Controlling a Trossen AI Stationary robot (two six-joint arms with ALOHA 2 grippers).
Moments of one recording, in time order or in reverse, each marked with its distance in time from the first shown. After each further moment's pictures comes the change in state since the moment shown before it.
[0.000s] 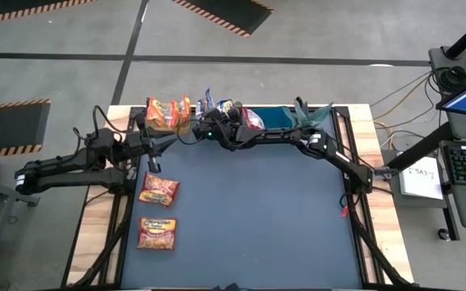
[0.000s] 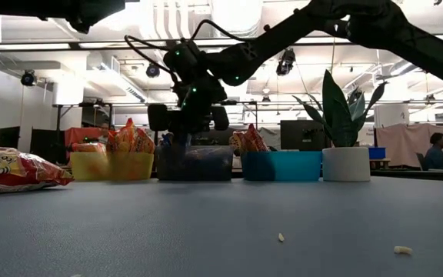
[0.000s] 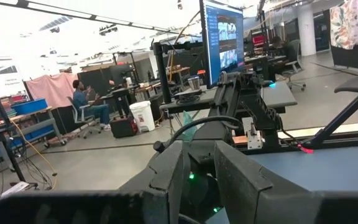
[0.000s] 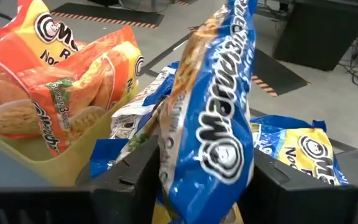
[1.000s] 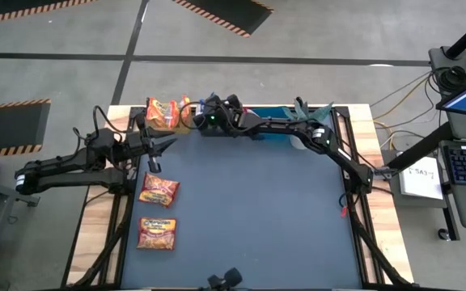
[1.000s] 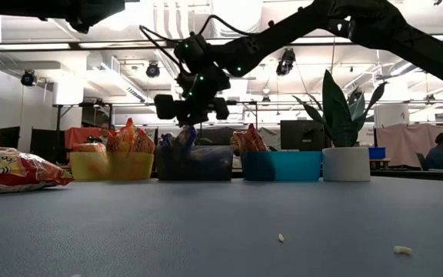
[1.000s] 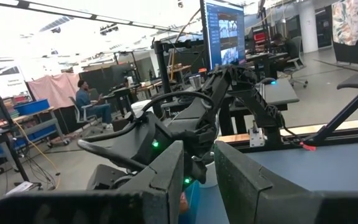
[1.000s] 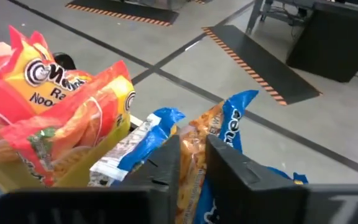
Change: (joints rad) left arm 0.000 -0.001 0.000 -0.006 -0.005 0.014; right arm -0.074 -0.030 0.077 -0.071 -0.136 -0.111
